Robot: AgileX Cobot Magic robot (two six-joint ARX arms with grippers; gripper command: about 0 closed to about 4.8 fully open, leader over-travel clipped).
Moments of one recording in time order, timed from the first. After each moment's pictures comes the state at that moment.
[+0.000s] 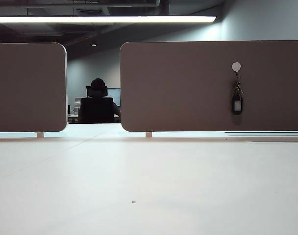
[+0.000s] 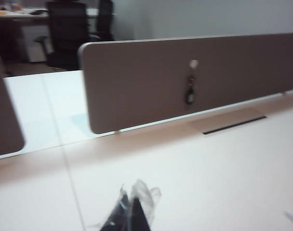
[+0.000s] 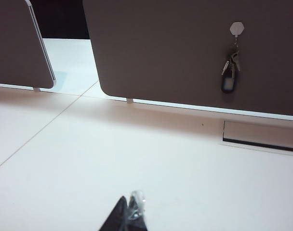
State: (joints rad) left arm -0.61 0.51 1.24 -0.77 -0.13 -0.04; right arm 0.01 0.32 0.71 -0.49 -0.31 0.03
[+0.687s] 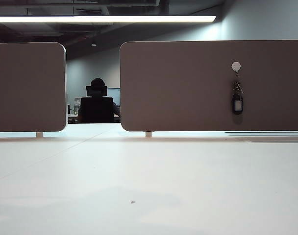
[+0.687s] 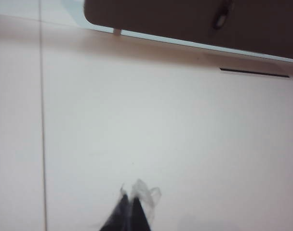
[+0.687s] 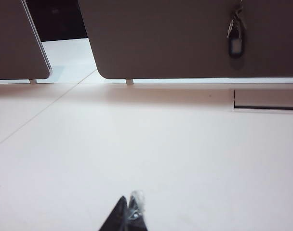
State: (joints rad) left arm -0.61 0.21 0.37 -0.41 -0.14 -0.34; right arm 0.01 0.02 0.24 -0.27 -0.31 0.12
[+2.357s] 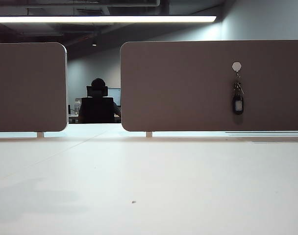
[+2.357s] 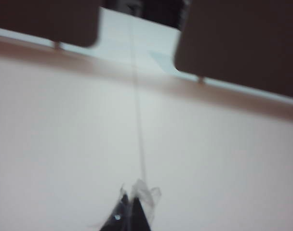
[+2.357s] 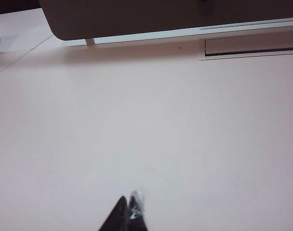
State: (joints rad) left arm -0.24 0.06 0.01 0.00 -0.11 -0.24; right arm 0.01 0.00 0.01 -0.16 -0.20 0.13
